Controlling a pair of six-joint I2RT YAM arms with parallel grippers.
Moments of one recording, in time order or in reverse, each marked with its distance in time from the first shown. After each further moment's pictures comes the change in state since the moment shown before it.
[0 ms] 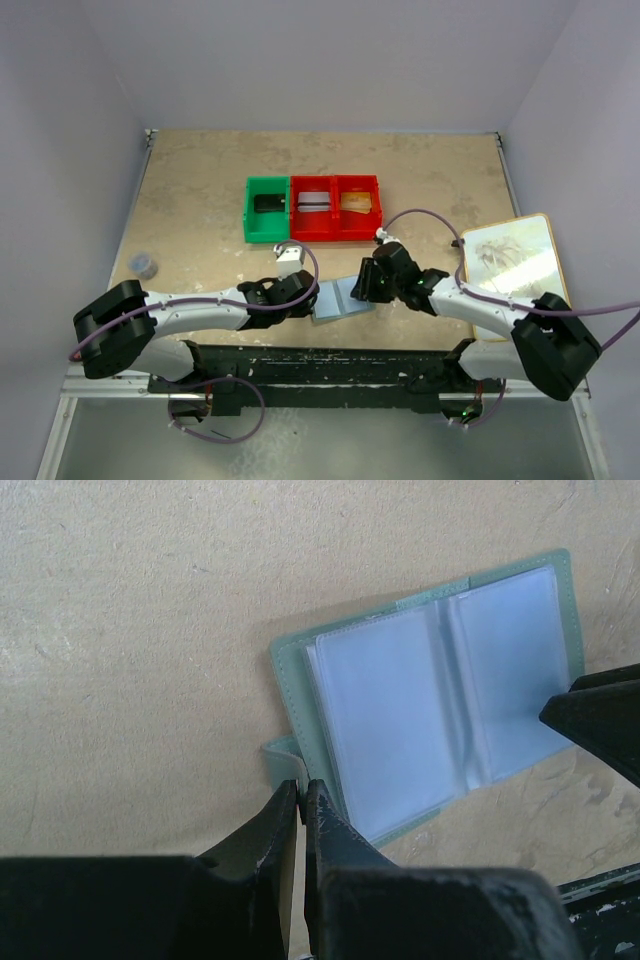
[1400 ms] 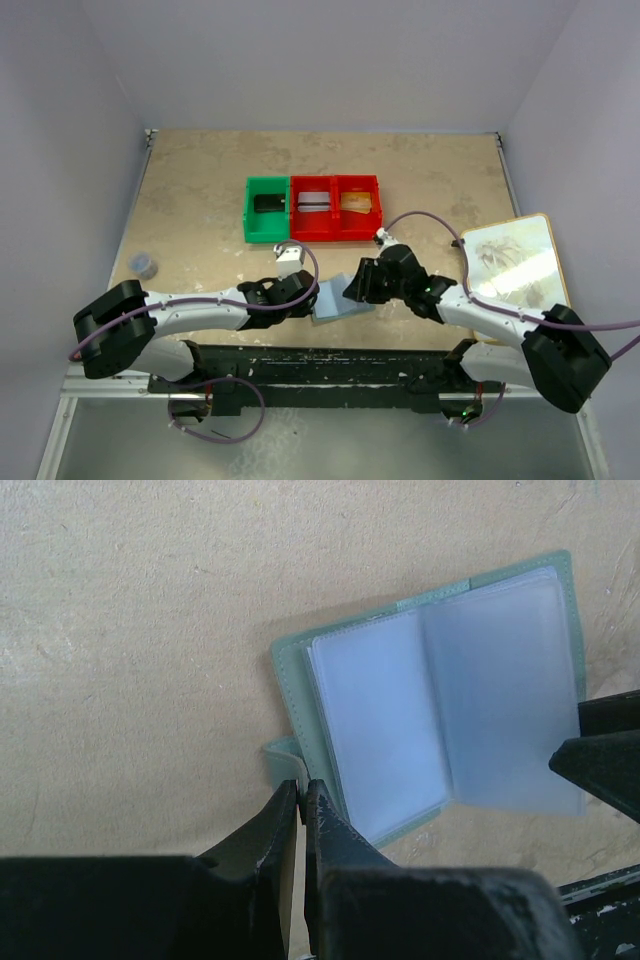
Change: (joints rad) left arm 0.000 0.000 0.000 0.000 -0.002 0.000; right arm 0.000 -0.083 -0.055 0.106 -0.104 0.017
